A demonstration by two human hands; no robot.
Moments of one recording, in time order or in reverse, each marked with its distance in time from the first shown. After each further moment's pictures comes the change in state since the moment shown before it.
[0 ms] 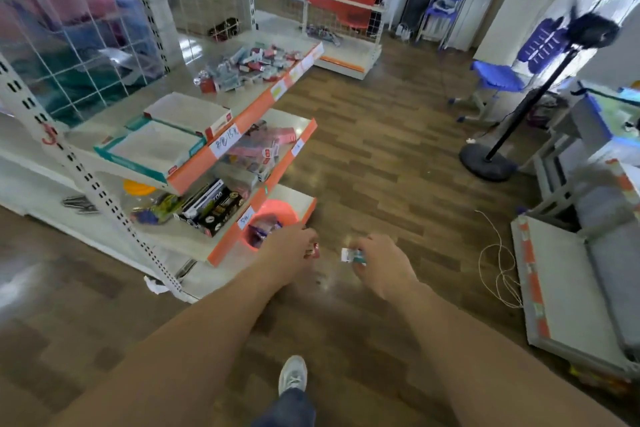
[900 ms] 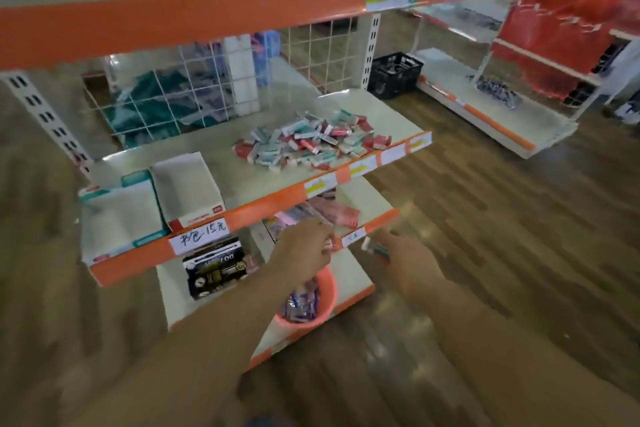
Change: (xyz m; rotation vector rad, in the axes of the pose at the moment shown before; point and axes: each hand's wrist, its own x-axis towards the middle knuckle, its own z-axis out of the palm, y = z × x) left_hand 0.336 -0.069 -0.068 -0.078 0.264 -0.560; right_hand 0.449 0.086 -0.102 0.067 -0.069 -0.591
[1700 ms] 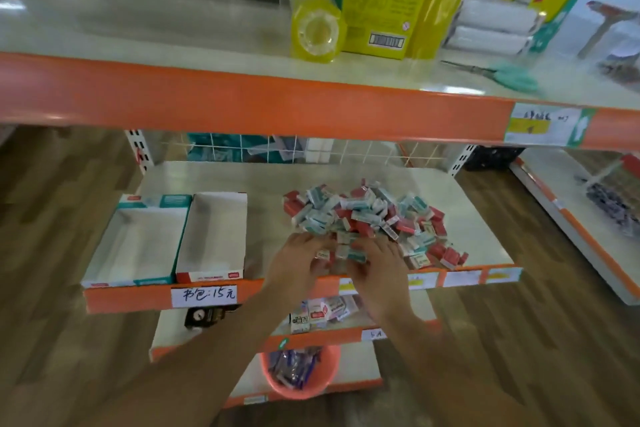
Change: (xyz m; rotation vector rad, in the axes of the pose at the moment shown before) left_hand 0.086 -0.088 -0.031 -0.201 0.463 -0.382; right_hand 0.206 -0.073 0.017 0.174 0.159 -0.365
